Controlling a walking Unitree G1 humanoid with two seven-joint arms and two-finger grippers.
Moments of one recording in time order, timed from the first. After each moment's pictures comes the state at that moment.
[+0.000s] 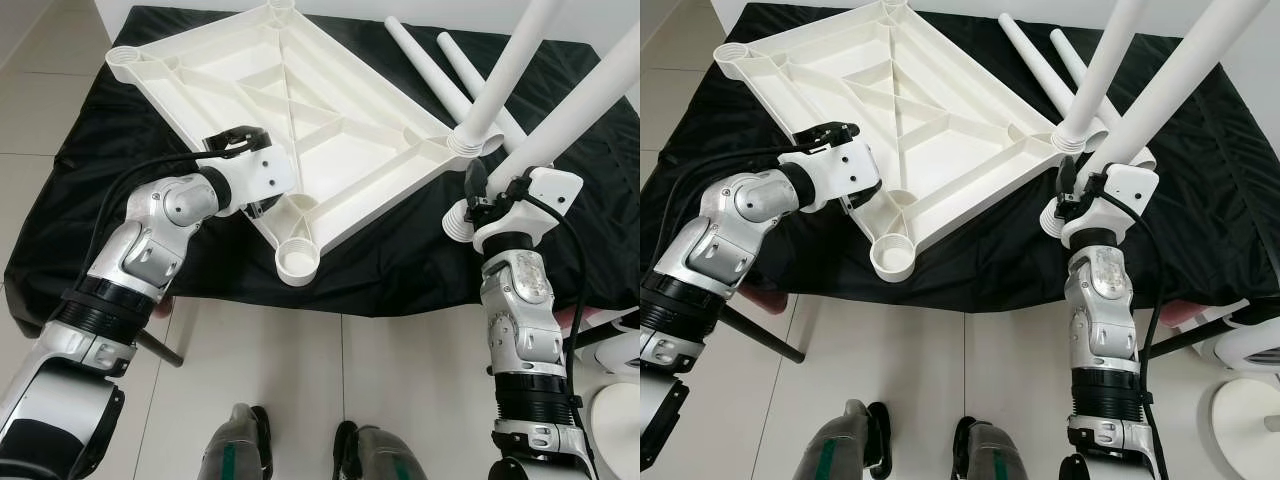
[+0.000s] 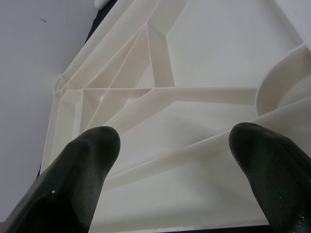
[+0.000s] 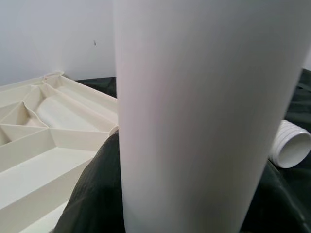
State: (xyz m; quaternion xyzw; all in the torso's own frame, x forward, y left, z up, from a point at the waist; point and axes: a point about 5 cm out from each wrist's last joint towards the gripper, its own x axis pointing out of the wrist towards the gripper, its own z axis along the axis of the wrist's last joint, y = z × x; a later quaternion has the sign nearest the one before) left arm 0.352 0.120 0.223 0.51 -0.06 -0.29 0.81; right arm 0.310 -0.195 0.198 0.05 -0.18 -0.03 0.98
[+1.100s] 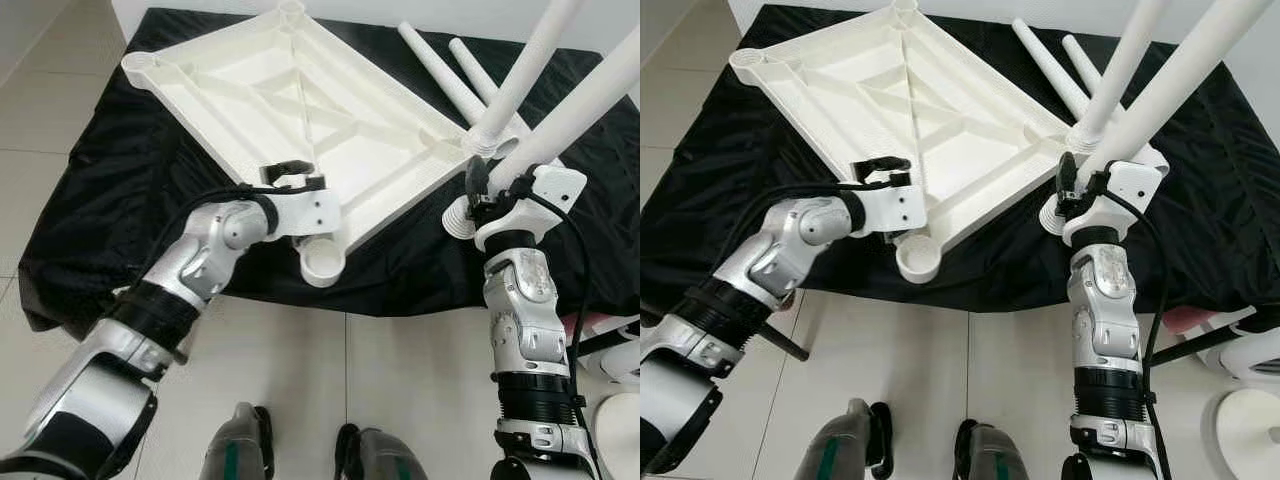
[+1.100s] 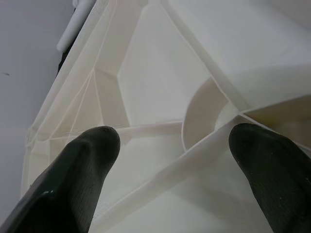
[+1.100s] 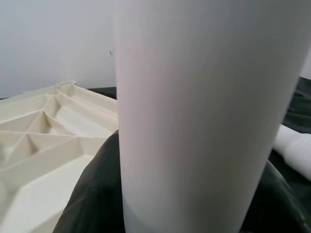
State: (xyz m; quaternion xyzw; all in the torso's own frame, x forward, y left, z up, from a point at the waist) left arm 0.341 0.045 0.192 0.52 -0.08 -0.39 0.75; right arm 0.308 -0.200 0.206 0.04 -0.19 -0.03 0.98
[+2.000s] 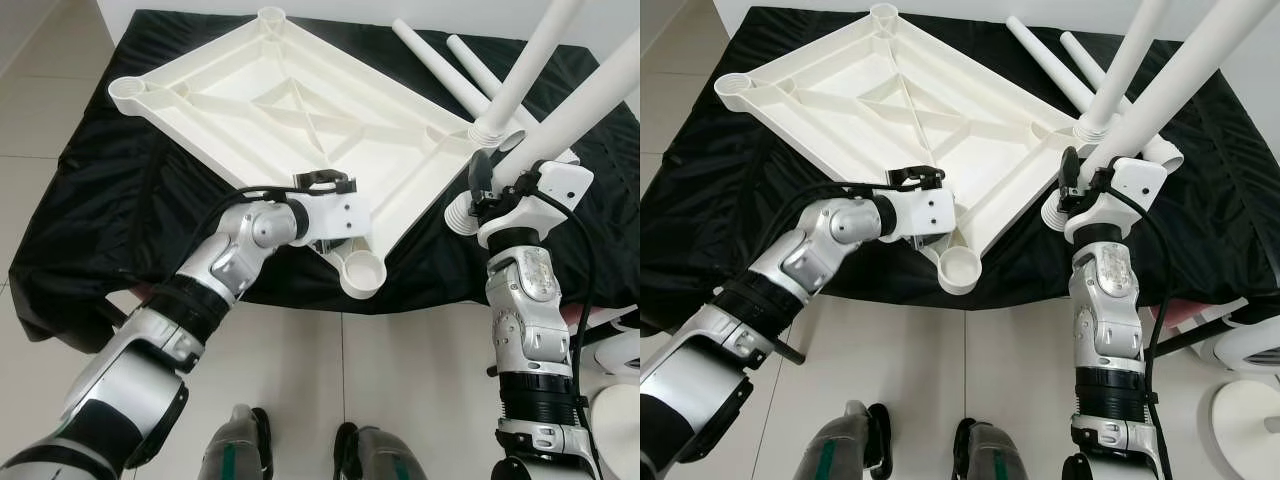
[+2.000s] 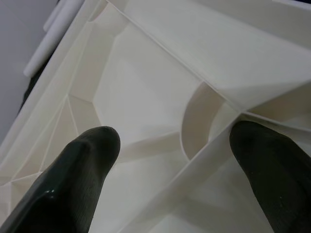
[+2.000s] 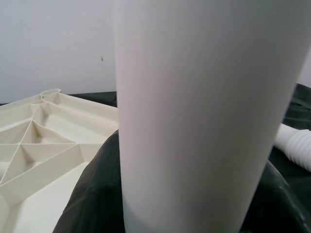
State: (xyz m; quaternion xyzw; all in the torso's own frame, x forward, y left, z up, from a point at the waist) left arm 0.354 0.042 0.191 0.50 -0.05 -0.41 0.76; right arm 0.307 -0.199 0.209 0.04 -0.20 -0.03 0.98
